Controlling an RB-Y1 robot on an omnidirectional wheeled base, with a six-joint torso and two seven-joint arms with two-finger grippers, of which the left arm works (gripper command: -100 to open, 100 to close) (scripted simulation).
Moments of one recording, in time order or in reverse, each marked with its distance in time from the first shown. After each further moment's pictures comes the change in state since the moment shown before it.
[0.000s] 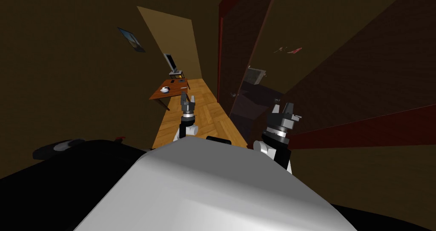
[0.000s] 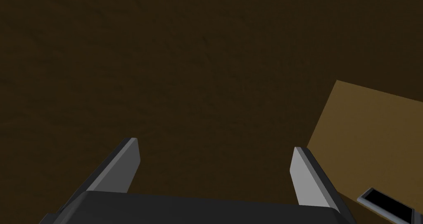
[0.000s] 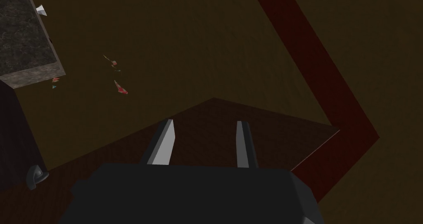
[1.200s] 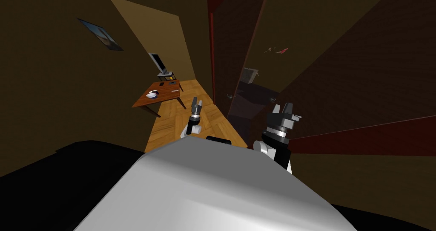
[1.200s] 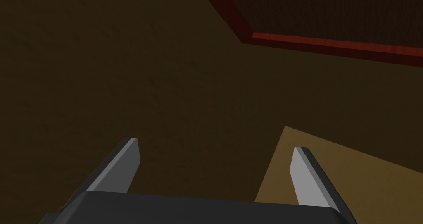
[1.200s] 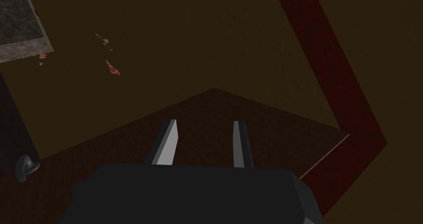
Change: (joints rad) arm -0.114 0.049 -0.029 0.278 -0.043 -0.046 0.051
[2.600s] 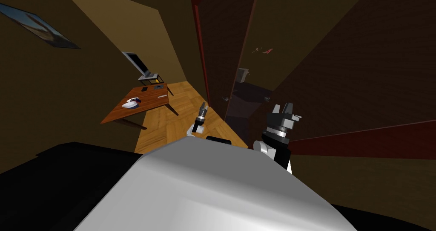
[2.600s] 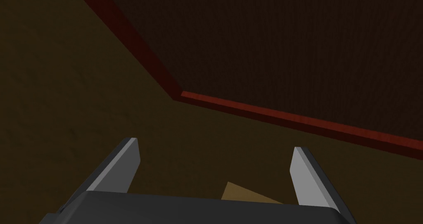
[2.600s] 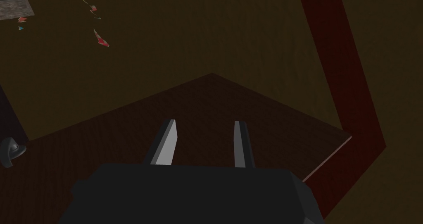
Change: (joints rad) arm -0.150 0.034 -0.037 0.372 -0.055 -0.063 0.071
